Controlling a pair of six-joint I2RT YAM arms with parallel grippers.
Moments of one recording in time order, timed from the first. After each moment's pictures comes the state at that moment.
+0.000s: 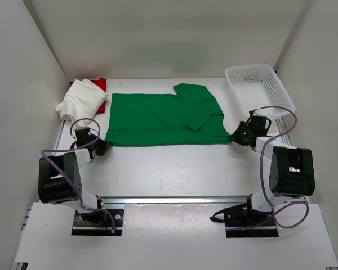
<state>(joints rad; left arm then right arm) 0.18 1.49 0.51 0.18 0.20 -0.91 -0.09 1.53 0.70 0.04 -0.27 0.39</state>
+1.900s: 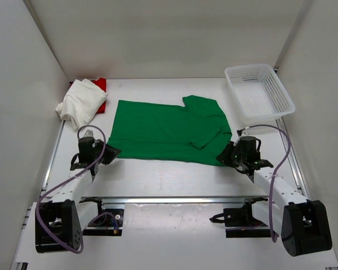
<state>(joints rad) 0.07 1.02 0.33 -0.02 0.29 -0.85 0.15 0.99 0.37 -0.14 -0.24 0.52</state>
